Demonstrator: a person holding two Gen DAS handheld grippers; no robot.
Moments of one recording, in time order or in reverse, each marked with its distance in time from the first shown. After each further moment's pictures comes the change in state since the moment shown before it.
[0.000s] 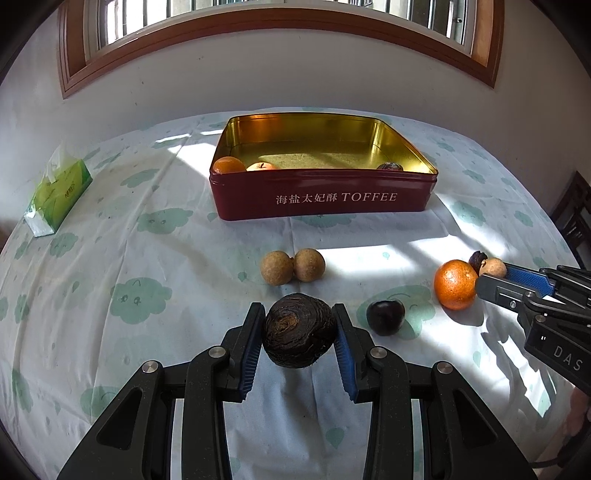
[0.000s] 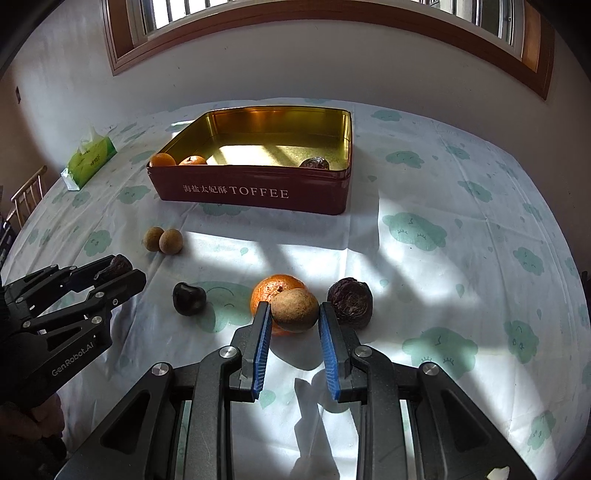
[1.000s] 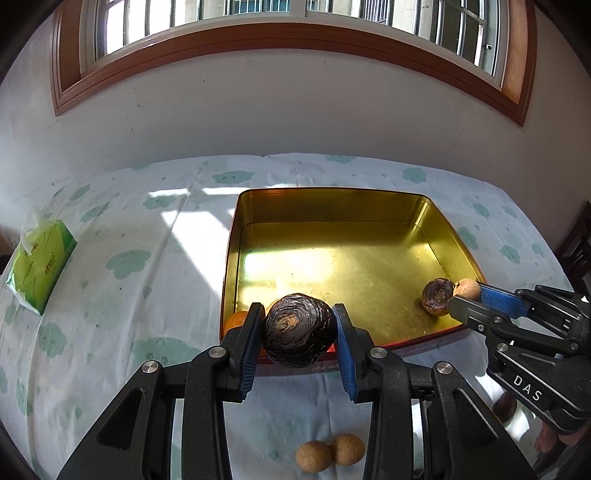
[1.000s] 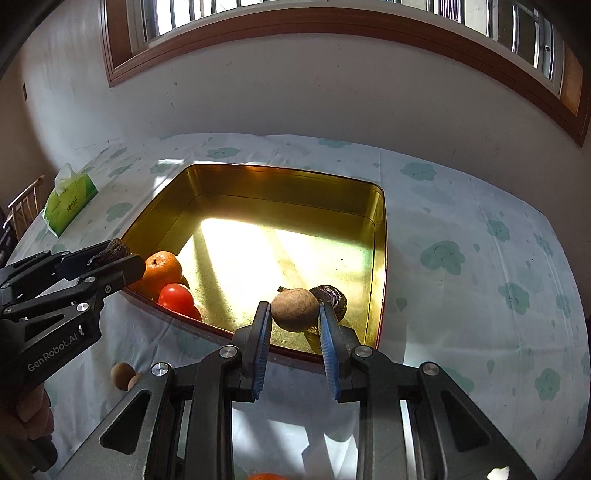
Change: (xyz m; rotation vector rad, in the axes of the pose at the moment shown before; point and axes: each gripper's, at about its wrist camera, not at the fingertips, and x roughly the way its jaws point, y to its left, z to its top) left arm 0.057 0.031 0.118 -0.035 -0.054 0.009; right arm 0.071 0.002 0.118 -0.054 -0.045 0.018
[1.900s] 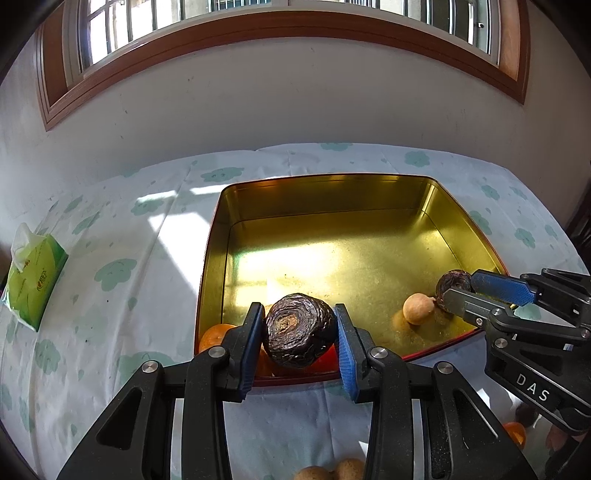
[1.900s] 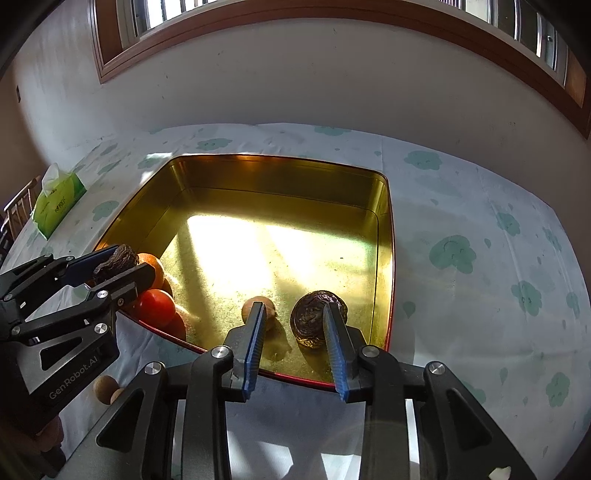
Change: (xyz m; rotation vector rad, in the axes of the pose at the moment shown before) left arm 0.025 -0.015 0.001 0.064 0.015 0.037; right arm 0.023 -0.006 0.003 0.019 0.029 -0.002
